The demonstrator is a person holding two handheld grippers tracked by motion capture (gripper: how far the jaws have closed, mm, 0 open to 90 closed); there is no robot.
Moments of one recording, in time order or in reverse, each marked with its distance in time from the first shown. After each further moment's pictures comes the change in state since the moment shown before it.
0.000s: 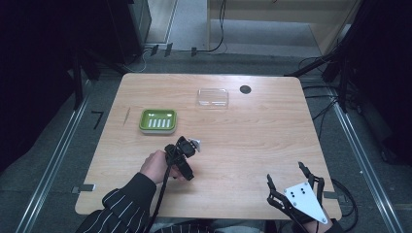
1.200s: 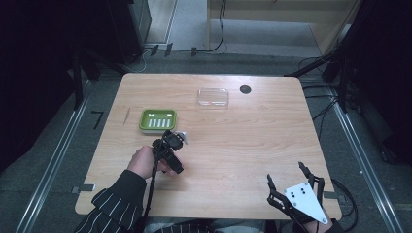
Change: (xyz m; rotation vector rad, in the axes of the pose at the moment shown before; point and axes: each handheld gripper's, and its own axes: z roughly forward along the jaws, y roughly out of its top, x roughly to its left) left arm 0.032 -0.021 -0.017 -0.026 -0.006 -0.094; right arm 0.000 0.000 0.000 0.000 -0.001 0.001
